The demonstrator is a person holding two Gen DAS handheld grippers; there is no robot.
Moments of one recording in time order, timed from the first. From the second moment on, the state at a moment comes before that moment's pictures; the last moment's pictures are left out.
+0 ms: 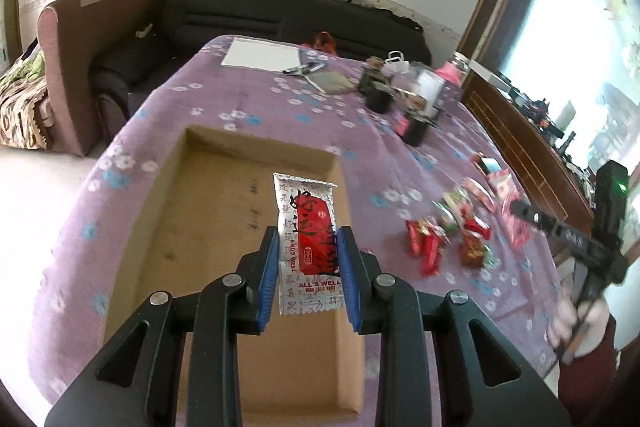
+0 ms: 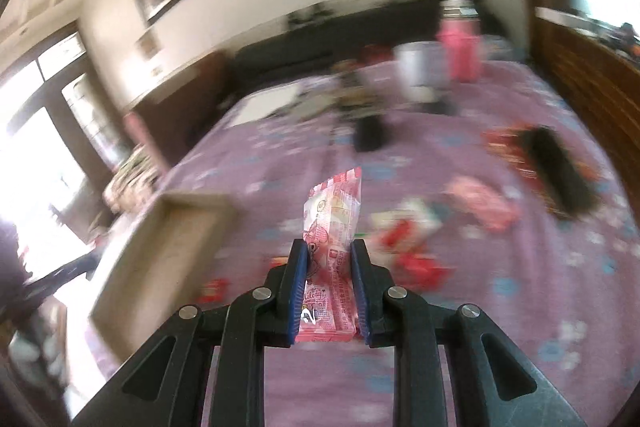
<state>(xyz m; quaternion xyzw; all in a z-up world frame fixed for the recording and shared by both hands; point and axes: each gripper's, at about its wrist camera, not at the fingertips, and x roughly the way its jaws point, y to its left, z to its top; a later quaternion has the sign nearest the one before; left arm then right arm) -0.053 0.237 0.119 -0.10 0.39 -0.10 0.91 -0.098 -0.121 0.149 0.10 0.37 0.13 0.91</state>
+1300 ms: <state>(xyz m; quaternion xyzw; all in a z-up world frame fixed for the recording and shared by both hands) 0.001 0.269 0.079 -0.25 0.43 -0.11 0.86 -0.020 0.046 0.114 0.00 0.42 0.18 0.89</state>
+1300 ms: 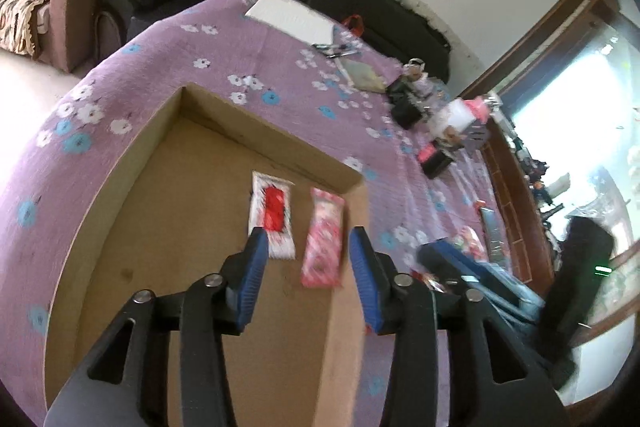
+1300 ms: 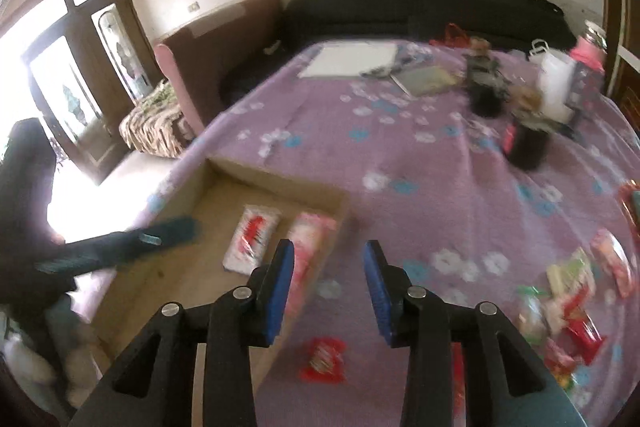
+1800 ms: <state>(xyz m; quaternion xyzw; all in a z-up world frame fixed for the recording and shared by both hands) -0.075 0.231 0.100 -0.24 0.40 -0.14 0.87 -0.040 0.050 0.043 0.00 0.50 0.22 0.84</state>
